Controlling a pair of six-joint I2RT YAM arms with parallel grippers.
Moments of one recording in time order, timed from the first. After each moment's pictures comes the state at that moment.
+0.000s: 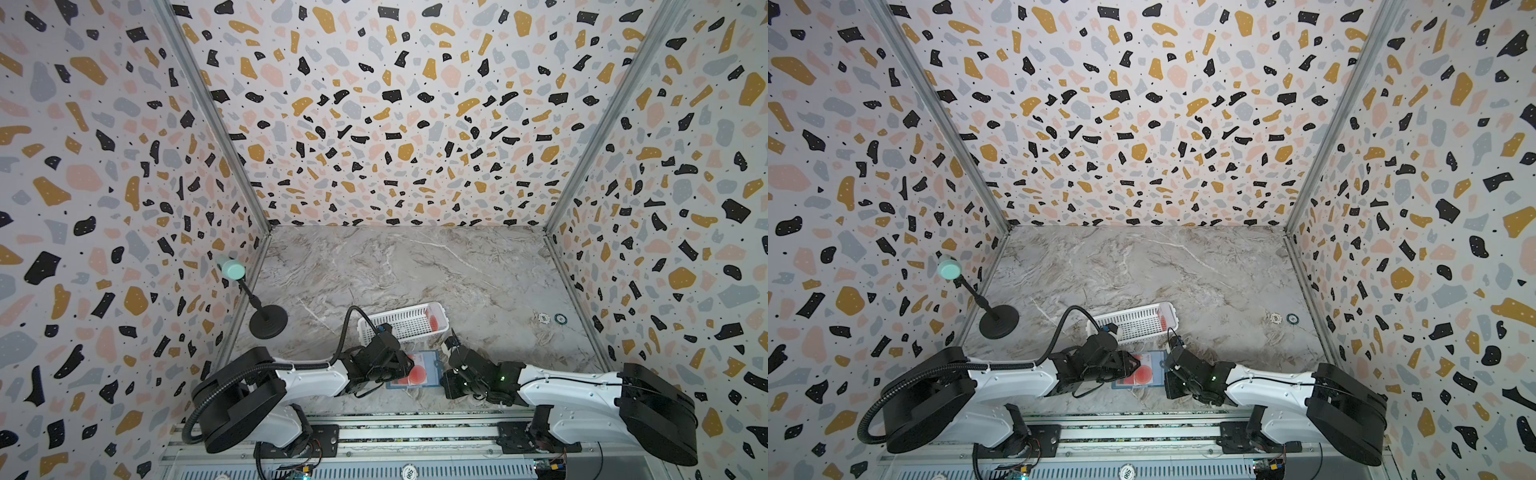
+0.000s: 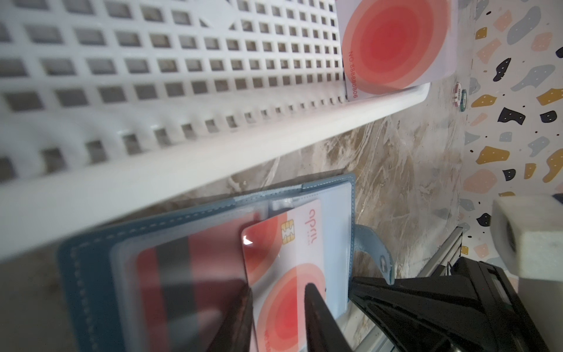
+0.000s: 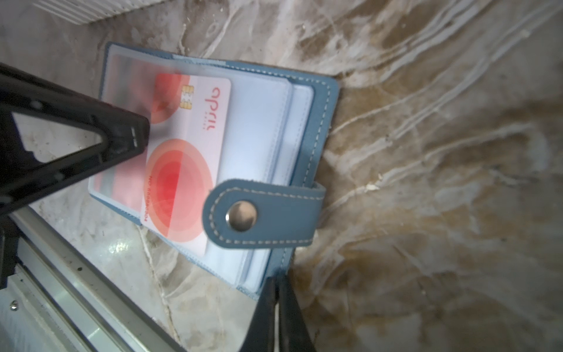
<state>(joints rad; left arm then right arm) -0.94 1.41 0.45 0.16 0.12 -1.05 1.07 1.20 0.39 -0.17 -0.01 0.76</state>
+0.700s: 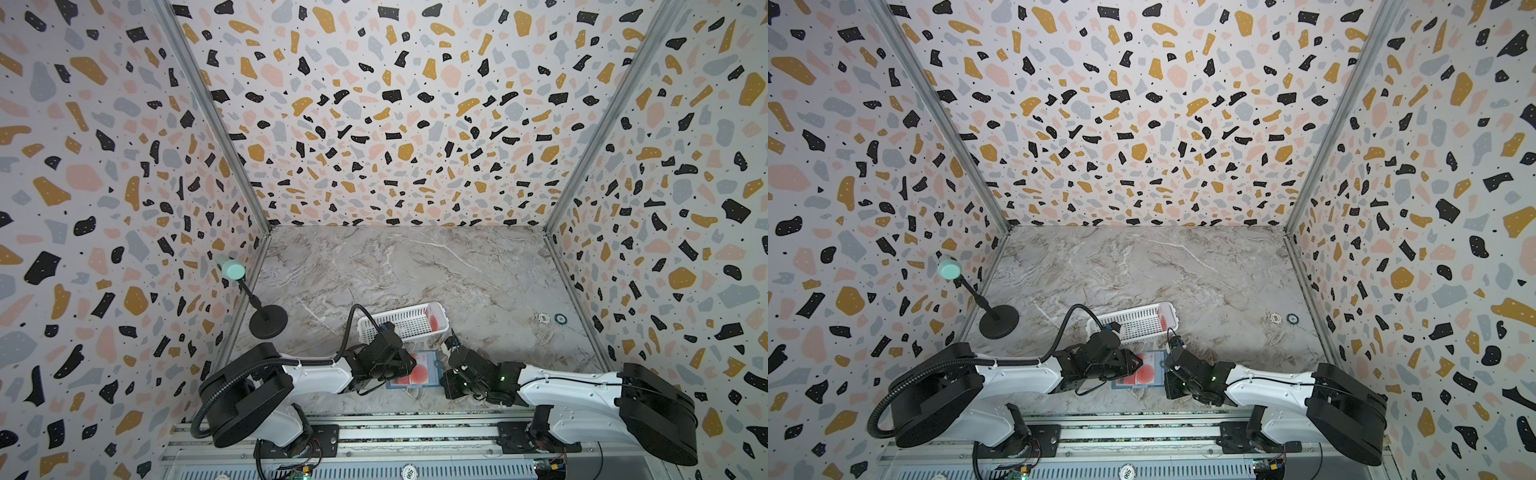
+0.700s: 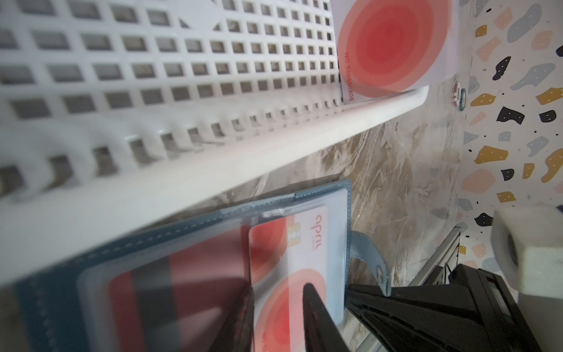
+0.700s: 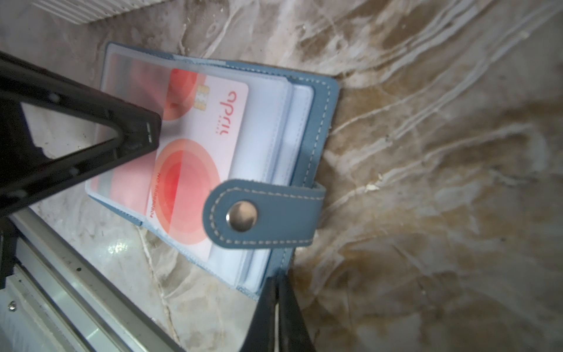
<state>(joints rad) -0.94 1.44 0.47 0.17 0.15 -1.06 1.07 1.20 0.39 -0.17 -0.01 0.77</state>
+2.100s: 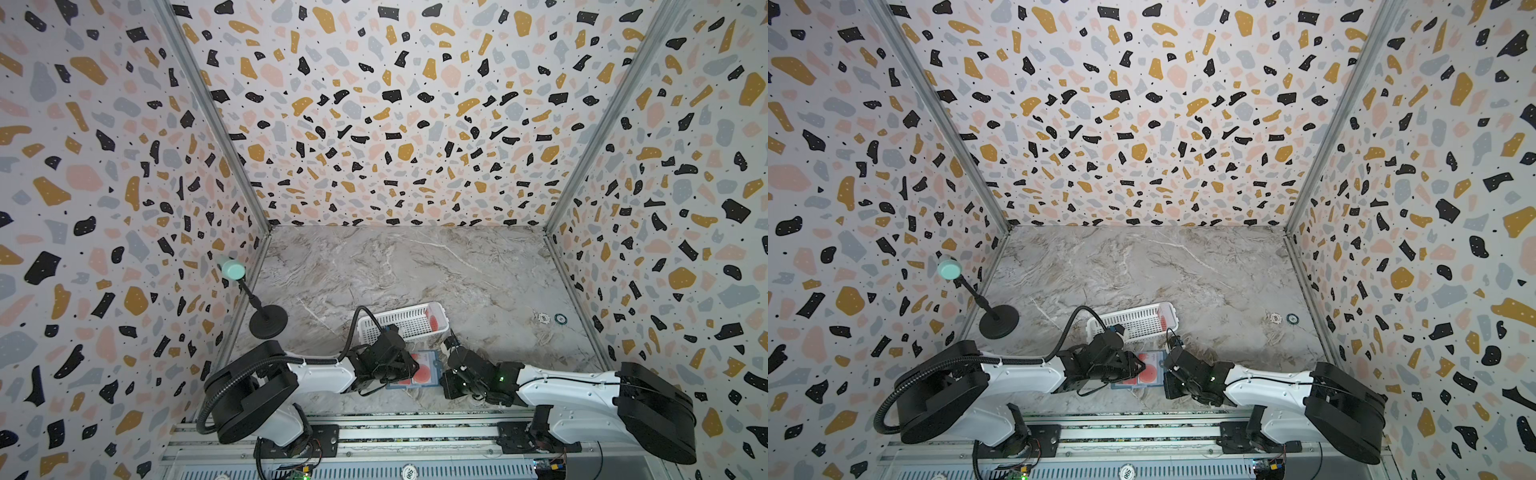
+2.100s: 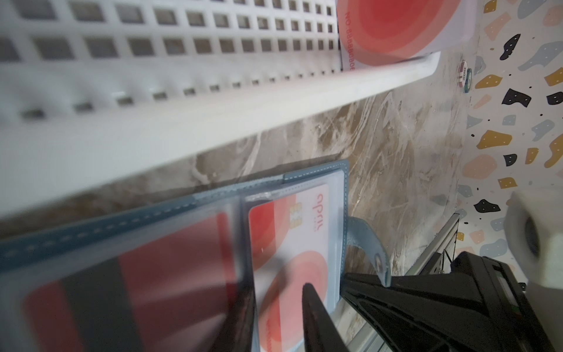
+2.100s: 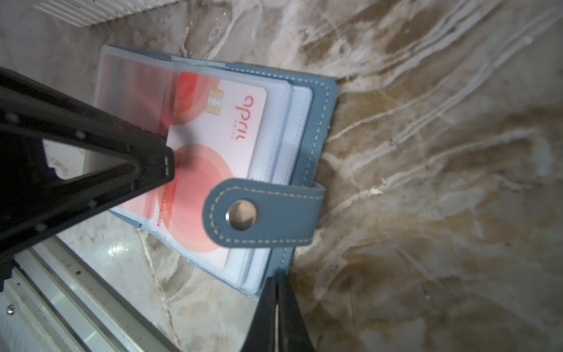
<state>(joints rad) -0.97 1.47 0.49 0.17 0.18 -1.06 1.08 1.21 0.40 -0.15 -0.01 0.77</state>
